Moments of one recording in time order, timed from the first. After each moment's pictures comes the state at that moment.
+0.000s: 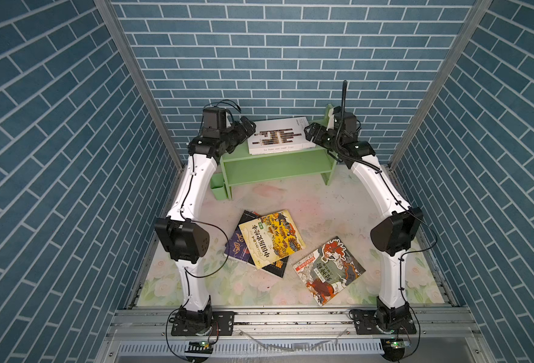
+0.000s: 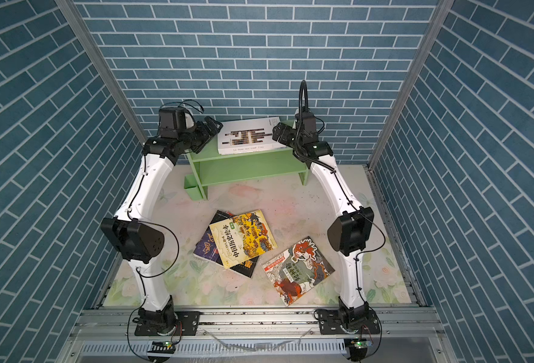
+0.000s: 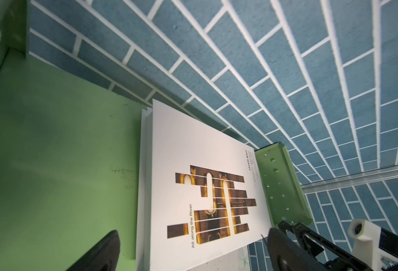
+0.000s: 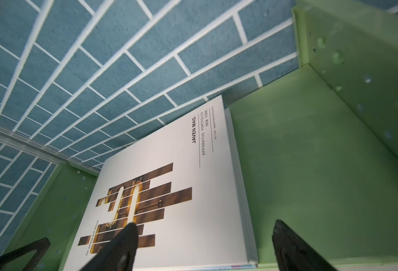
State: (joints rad) left arm -0.17 1.97 2.26 -0.67 0.25 -0.76; right arm 0.41 2.11 2.32 -0.54 -0.08 0.57
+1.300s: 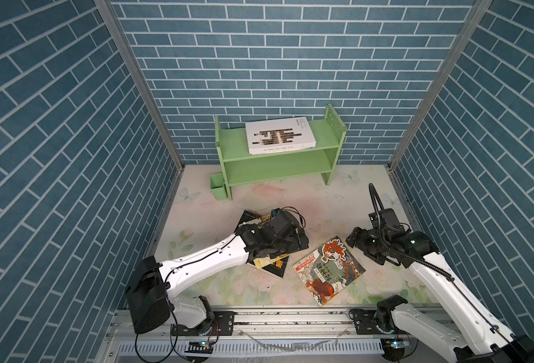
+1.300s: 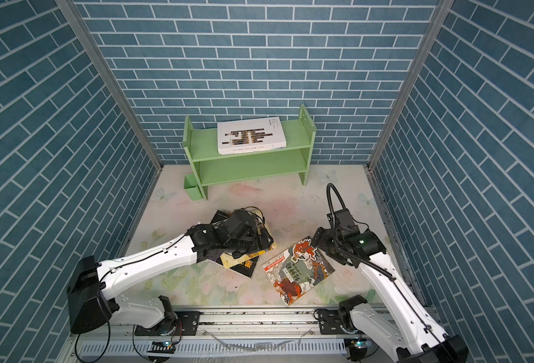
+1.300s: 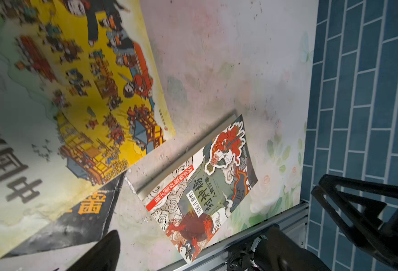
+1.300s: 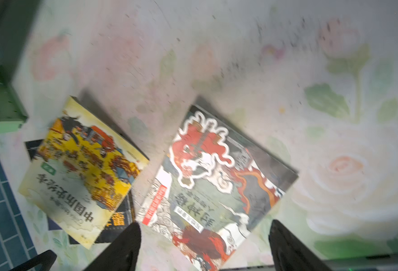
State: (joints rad) left arm -1.03 1.40 1.08 -0.59 -0.04 -1.17; right arm 0.42 0.89 0.84 -1.07 -0.07 0.88
